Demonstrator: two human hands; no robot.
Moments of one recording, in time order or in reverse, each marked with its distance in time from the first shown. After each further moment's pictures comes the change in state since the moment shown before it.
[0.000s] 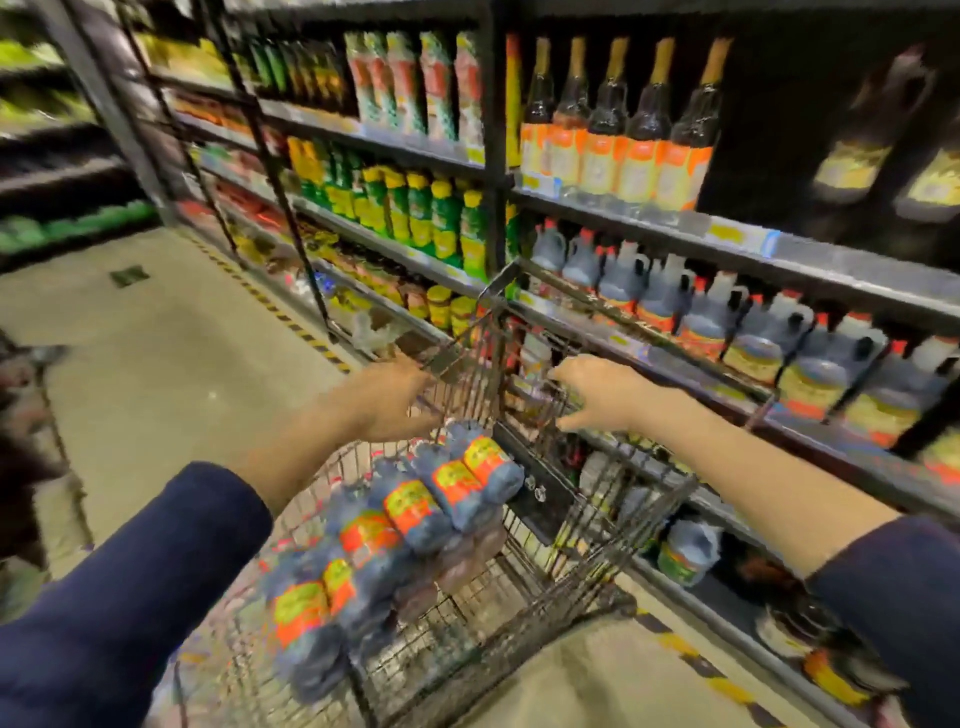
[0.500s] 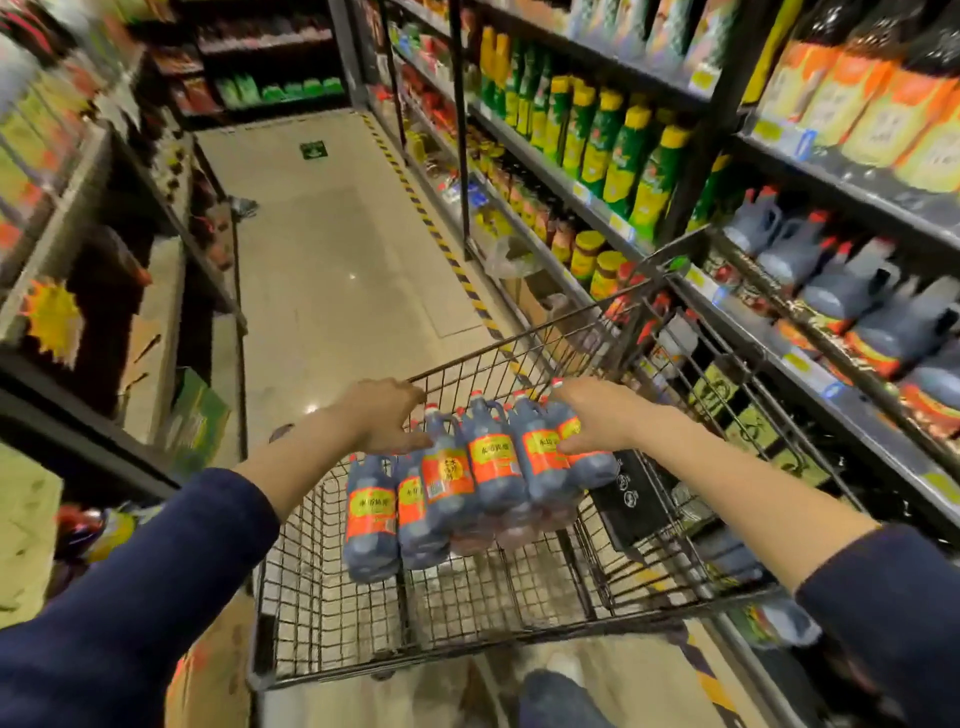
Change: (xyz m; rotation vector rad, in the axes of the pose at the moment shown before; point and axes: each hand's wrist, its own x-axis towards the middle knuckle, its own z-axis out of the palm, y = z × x) left_hand -0.078 -0.064 0.102 -0.195 -0.268 -0.431; right_hand 0.113 -0.085 0.045 0.058 -0.153 -0.401
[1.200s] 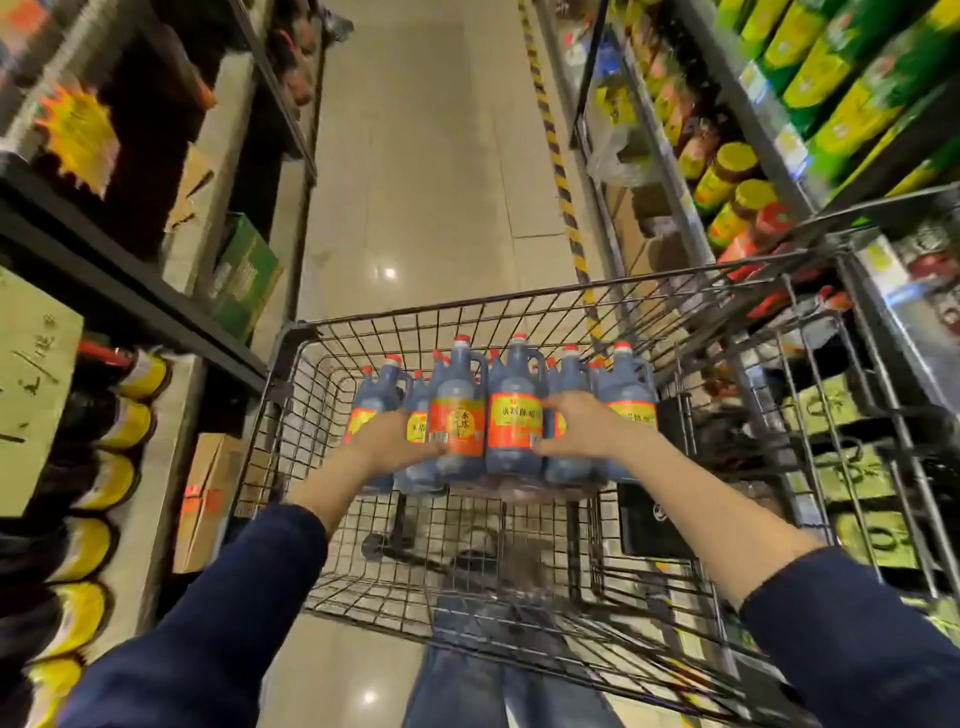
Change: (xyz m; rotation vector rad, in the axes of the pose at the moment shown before) left_hand 0.034 0.034 0.126 -0.838 -0.206 -0.521; right_hand 0.117 0.025 0.090 0.319 -0.308 -0.132
